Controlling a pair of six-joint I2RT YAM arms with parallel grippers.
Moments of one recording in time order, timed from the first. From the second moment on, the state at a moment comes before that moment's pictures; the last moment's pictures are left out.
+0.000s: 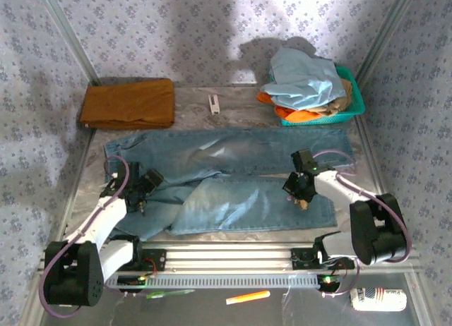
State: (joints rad) left arm -0.06 1.02 0.41 -0.37 0.03 -0.89; right arm 0.22 1.35 0.62 -0.56 -0.07 0.81
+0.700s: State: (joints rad) left arm 0.09 1.06 0.51 -0.36 0.03 -0.90; right arm -0.43 1.37 0.64 -0.63 -0.24 0.63
